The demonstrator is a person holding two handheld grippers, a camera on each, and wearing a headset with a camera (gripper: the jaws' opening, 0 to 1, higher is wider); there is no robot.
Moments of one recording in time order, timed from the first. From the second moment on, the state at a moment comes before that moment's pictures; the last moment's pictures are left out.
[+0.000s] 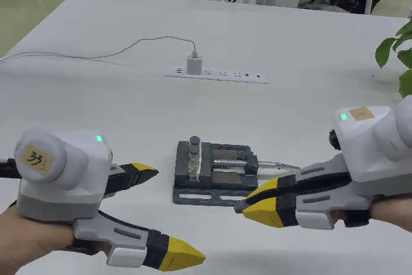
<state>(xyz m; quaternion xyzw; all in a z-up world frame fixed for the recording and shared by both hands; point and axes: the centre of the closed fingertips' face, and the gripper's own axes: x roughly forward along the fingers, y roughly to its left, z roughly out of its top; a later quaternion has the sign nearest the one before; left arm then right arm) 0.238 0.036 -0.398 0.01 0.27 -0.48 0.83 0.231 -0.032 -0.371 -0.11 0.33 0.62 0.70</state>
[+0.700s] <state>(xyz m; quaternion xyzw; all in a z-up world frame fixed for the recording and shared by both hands) 0.238 0.055 -0.402 0.03 0.27 -0.45 0.85 0.280 -0.020 -0.388 -0.26 0.37 0.61 0.65</state>
